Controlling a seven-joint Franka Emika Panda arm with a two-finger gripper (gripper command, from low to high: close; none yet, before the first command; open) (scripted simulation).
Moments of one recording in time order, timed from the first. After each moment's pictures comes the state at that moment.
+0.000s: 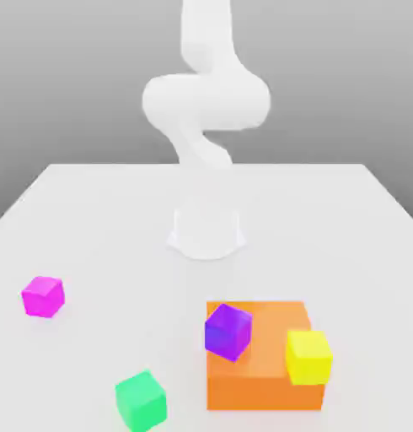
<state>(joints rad) -0.03 -0.72 -0.05 -2.35 -0.03 2.35 0.75</state>
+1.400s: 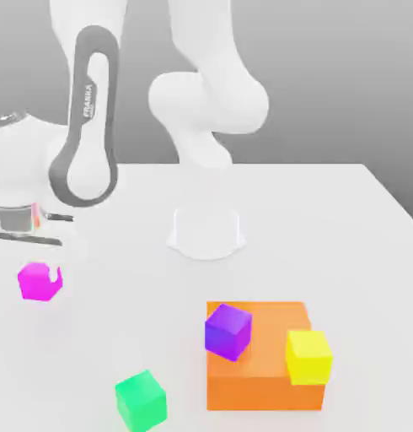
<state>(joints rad) -0.44 0.06 -0.39 -2.76 0.08 2.81 0.04</state>
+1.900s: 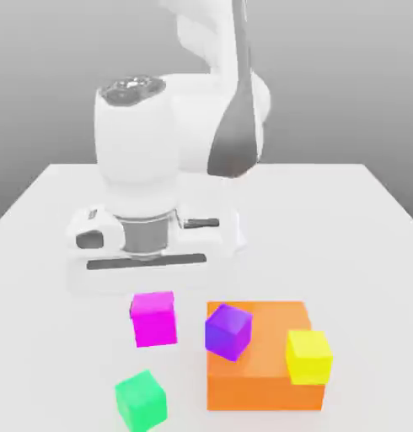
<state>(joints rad) 0.12 -0.04 -0.11 -2.55 0.01 2.51 0.62</state>
